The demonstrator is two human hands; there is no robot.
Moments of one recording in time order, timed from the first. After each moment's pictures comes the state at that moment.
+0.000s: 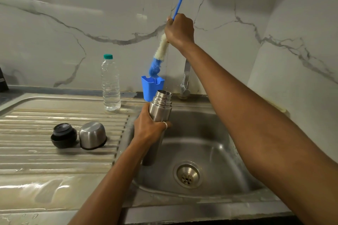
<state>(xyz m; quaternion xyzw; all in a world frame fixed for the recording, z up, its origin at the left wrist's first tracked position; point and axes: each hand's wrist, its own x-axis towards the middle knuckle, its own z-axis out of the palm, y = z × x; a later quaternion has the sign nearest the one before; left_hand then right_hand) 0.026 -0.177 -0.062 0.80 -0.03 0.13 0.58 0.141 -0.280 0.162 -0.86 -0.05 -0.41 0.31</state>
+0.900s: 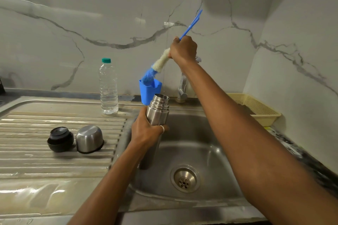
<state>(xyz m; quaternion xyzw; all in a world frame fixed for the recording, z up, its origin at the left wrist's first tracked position) 0.029 -0.177 -0.064 0.80 -0.03 0.13 0.58 0.128 -0.291 0.131 -0.83 0.03 -0.36 0.43</state>
